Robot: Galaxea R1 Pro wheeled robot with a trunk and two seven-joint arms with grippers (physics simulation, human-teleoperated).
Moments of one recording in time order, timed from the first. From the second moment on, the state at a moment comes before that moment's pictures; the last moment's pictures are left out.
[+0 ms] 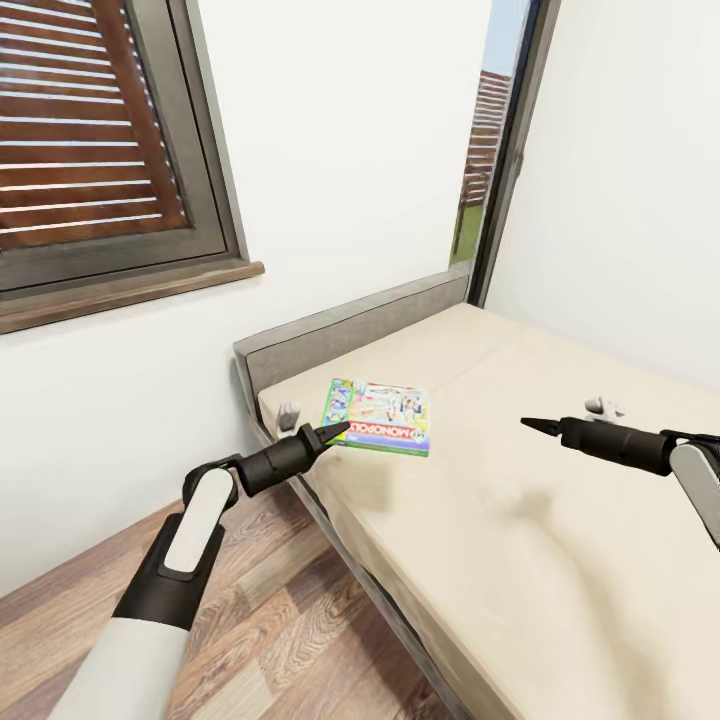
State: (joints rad) left arm -0.62 -0.06 -0.07 -1.31 1.02 0.83 -0.20; right arm -0.68 -0.54 -0.04 -1.29 -0.69 0.89 0.47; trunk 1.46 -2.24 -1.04
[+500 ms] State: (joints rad) left arm -0.54 -0.08 -0.10 -1.54 1.13 0.84 0.07; right arm -0.67 -0.53 -0.04 -1.31 -0.69 0.93 0.47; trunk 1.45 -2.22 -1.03
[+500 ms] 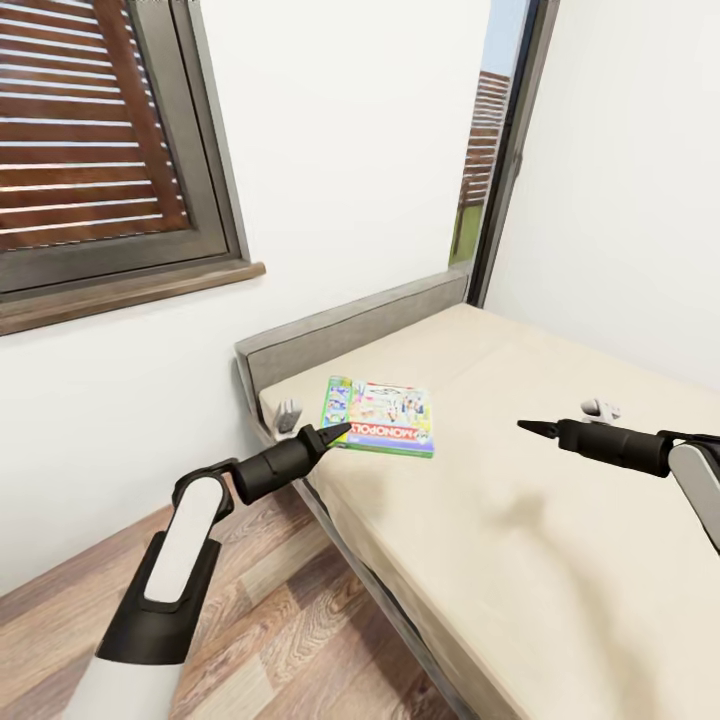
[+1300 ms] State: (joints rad) left arm -0.55 -0.06 -0.10 -1.58 1.31 0.84 0.15; right arm -0.66 -0.53 -0.04 -1.37 -0.70 0.99 0.47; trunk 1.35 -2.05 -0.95
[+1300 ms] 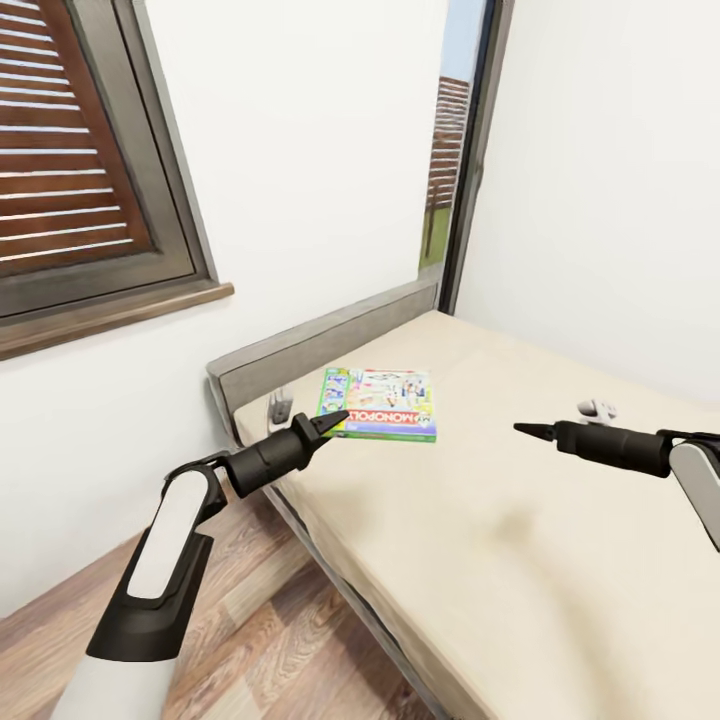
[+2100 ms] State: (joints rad) left arm -0.55 -0.06 -0.10 -1.58 1.31 0.84 0.15; right arm -0.66 -0.53 -0.04 -1.38 -0.70 1.00 0.47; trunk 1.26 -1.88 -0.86
